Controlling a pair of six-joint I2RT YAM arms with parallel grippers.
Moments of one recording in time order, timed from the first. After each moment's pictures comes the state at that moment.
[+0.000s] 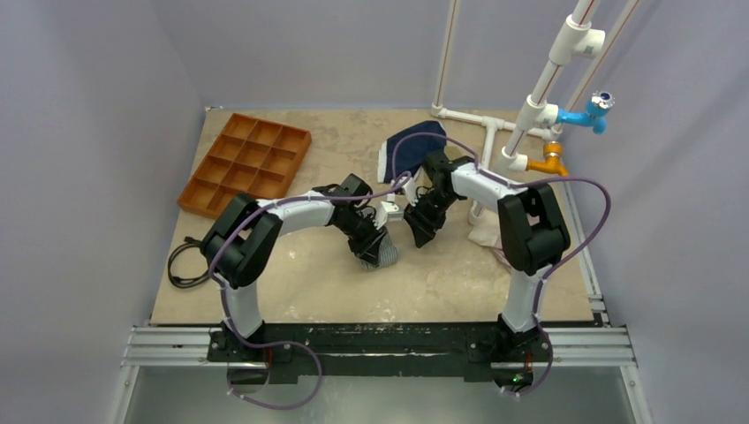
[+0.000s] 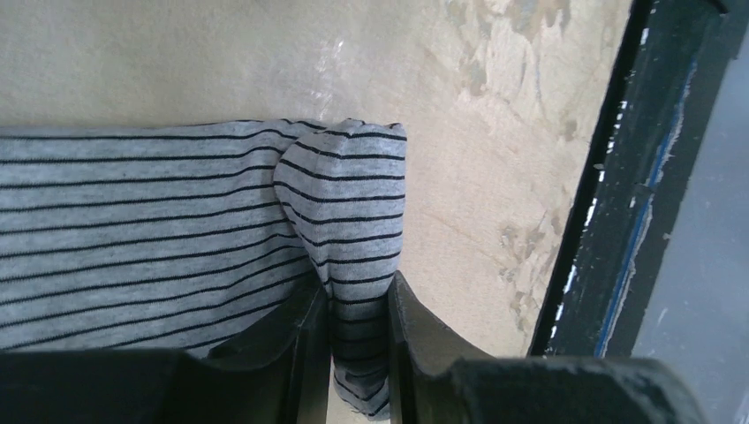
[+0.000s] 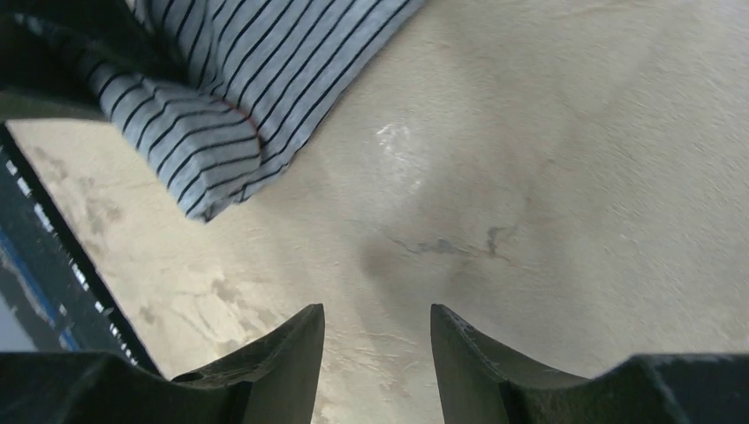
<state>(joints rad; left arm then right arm) -0.64 1.85 1.11 -0.47 0.70 0.30 0.42 1.93 1.35 -0.93 -0.53 -0.63</state>
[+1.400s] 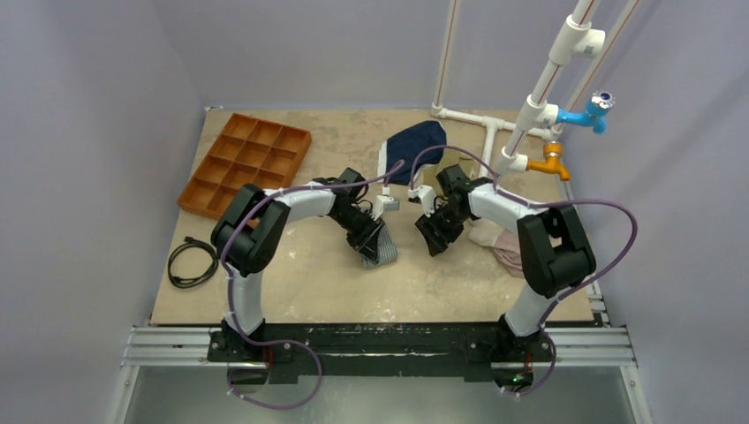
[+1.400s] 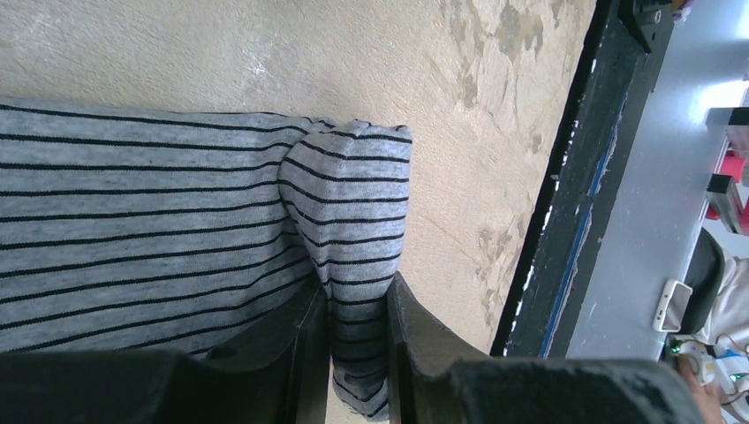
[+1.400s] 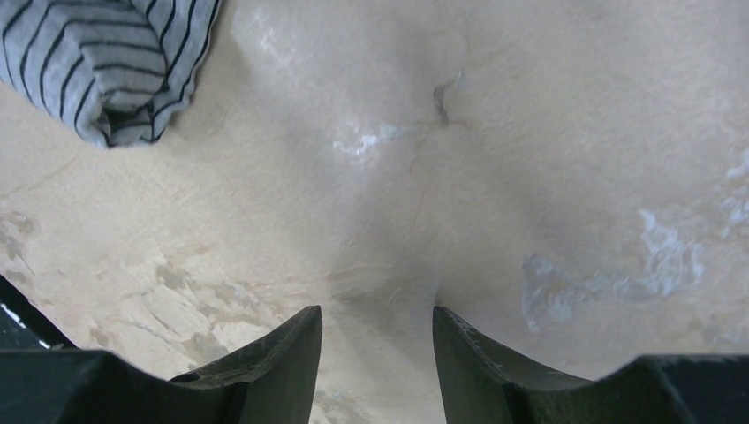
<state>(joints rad) -0.58 1.97 1.21 -0.58 0.84 0.28 0.38 1.74 1.07 -0.71 -0.35 -0.42</state>
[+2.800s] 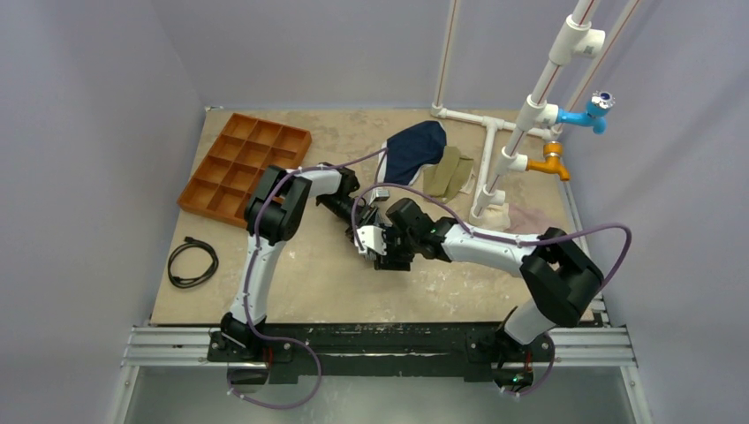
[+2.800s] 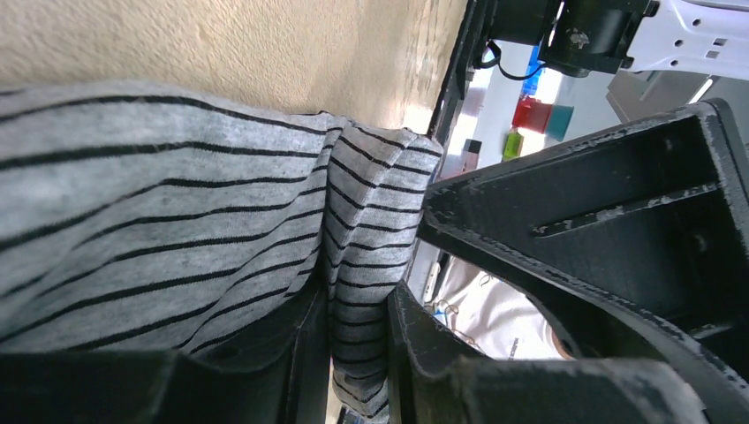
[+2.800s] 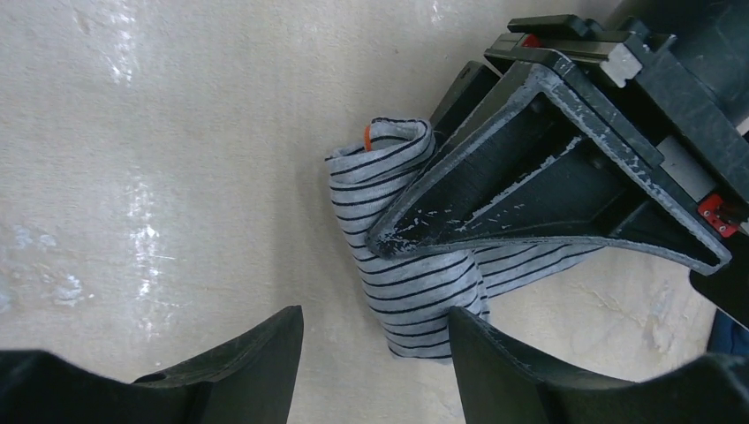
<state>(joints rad) -0.45 2.38 1.59 -1.04 1.19 0.27 0.84 1.55 0.88 -0.28 -0.22 -0.74</state>
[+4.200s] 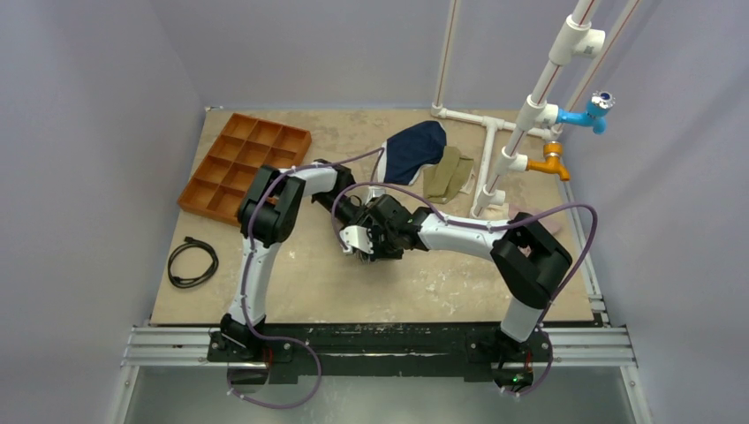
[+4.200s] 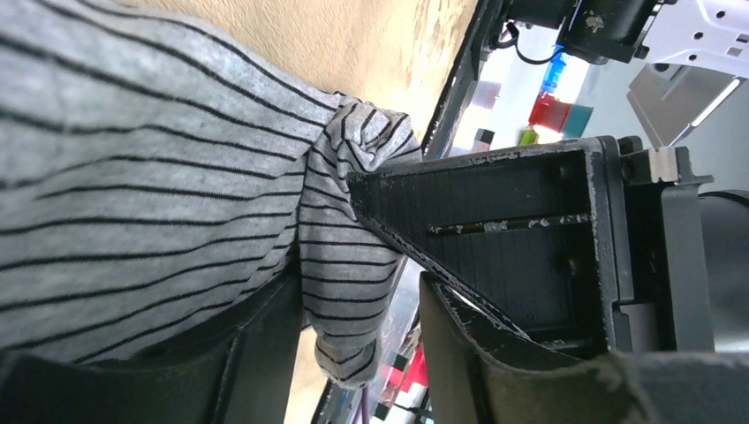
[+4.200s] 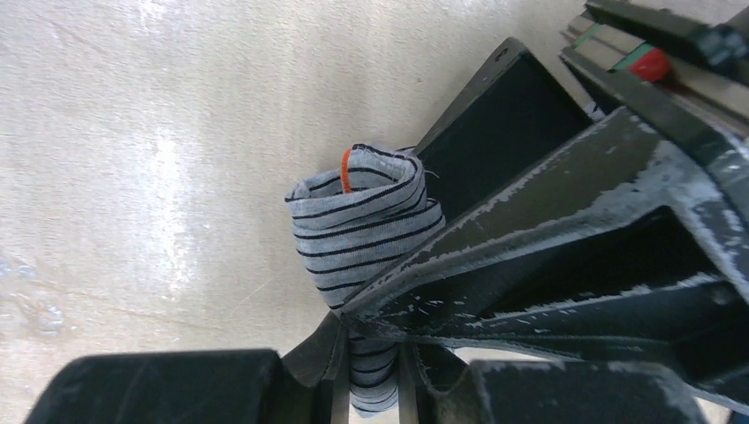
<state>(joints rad) -0.44 2.33 1.57 -1.09 1.12 0.27 0.89 1.75 1.07 -0.41 -0.19 -0.79</state>
